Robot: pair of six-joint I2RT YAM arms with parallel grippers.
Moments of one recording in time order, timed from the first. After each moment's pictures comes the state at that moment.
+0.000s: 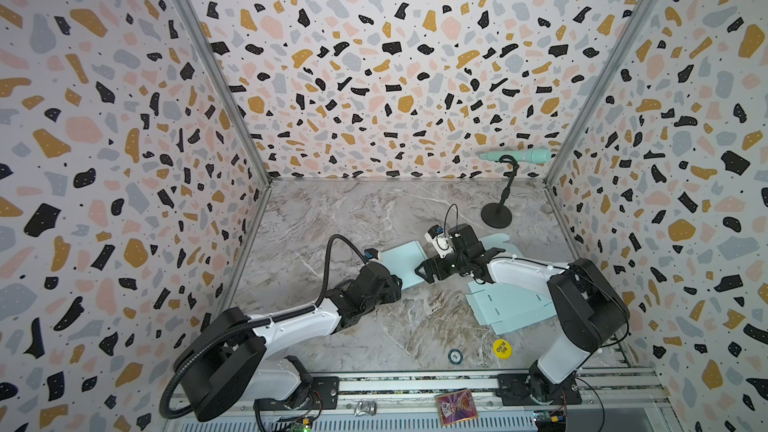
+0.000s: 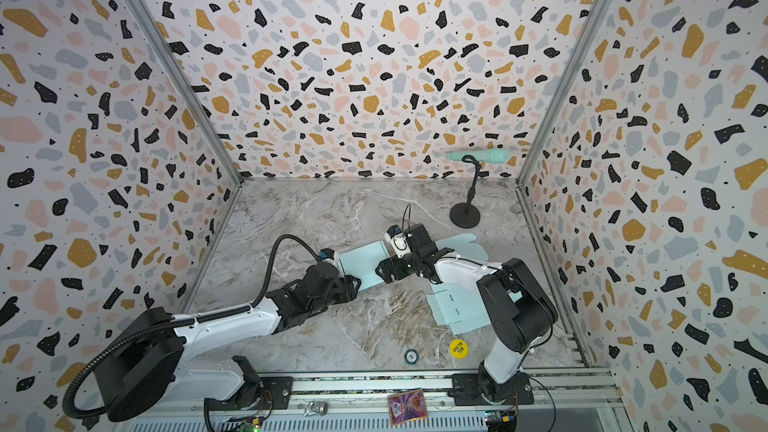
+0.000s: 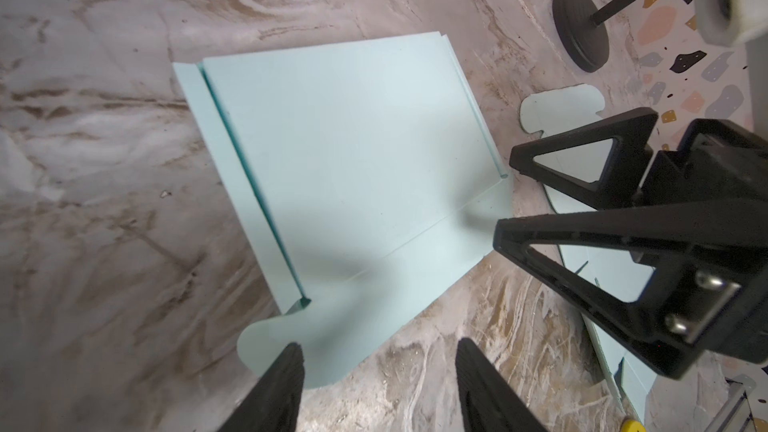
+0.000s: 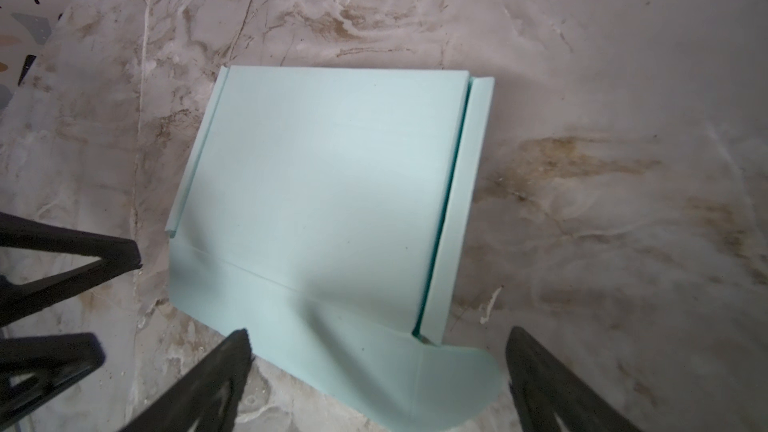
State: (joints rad) left arm -0.80 1.33 0.55 0.03 -0.11 -0.82; right arm 0.58 1.67 0.90 -0.08 -0.36 0.12
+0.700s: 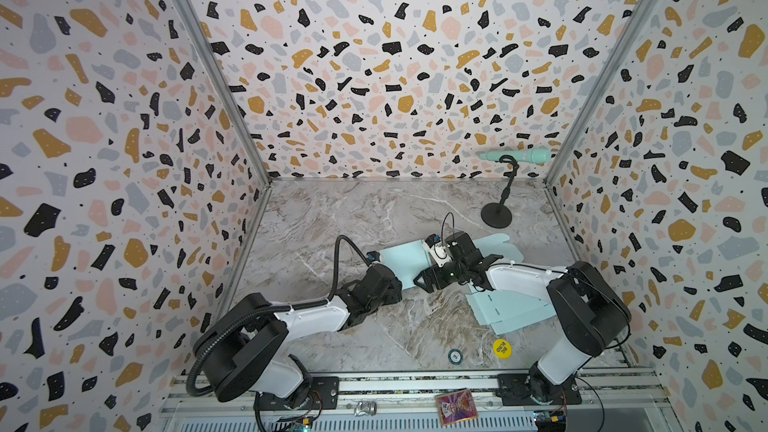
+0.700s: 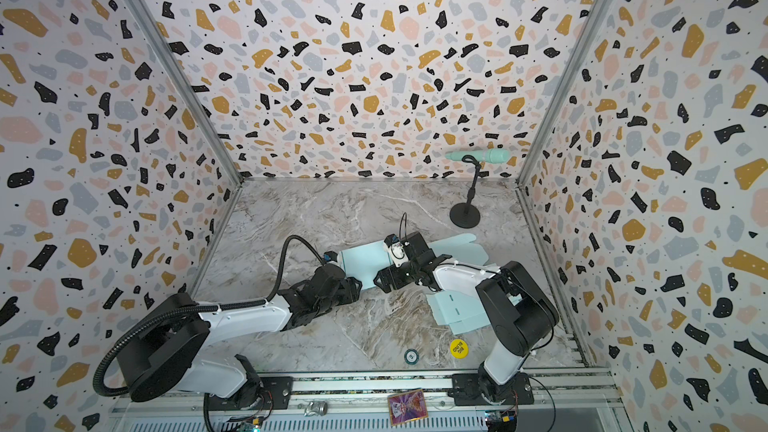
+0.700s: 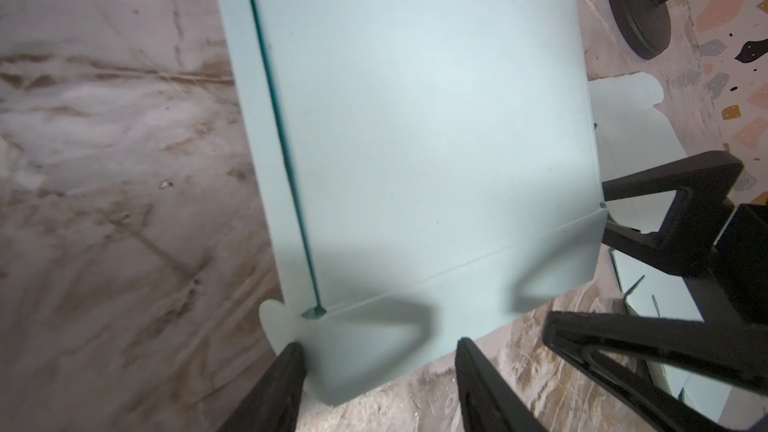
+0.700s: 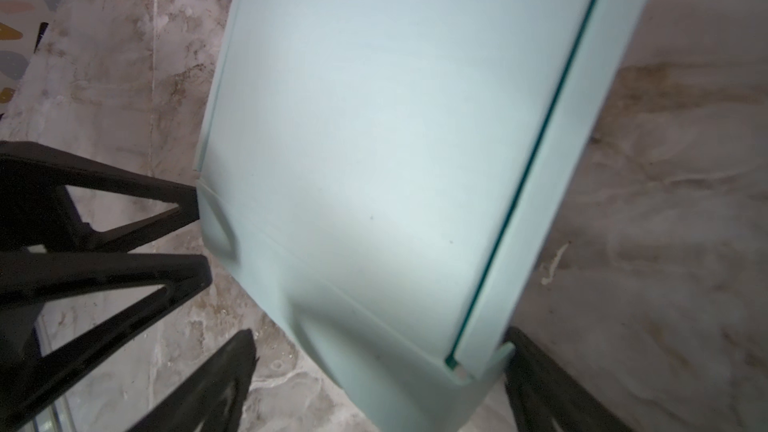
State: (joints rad) left arm -0.80 1.43 0.55 0.09 -0.13 -0.82; right arm 0.63 1.66 0.85 -0.08 -0.38 0.16
